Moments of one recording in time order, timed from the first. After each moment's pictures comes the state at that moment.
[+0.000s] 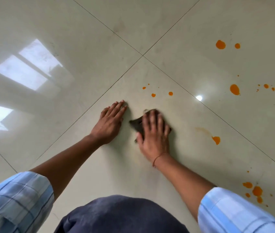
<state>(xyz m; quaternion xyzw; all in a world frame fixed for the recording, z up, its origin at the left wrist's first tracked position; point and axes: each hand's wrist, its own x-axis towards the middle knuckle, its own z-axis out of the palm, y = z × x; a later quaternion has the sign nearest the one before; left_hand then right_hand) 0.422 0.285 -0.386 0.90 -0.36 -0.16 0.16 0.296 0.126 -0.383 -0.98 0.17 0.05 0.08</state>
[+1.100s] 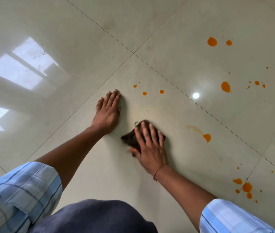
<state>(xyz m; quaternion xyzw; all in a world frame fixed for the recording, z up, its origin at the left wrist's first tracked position) 0.431 0.243 -0.385 0.93 -0.29 -0.16 0.16 0.246 0.113 -0.392 -0.99 0.08 0.04 0.07</state>
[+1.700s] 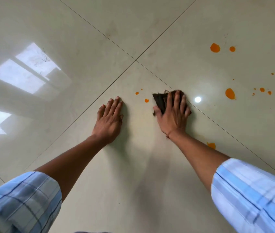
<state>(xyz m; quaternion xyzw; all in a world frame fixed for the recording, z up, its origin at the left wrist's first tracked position) 0.430 0.245 -0.392 0.94 -0.30 -0.15 0.11 0.356 0.016 -0.390 -0.95 0.30 0.03 0.11</state>
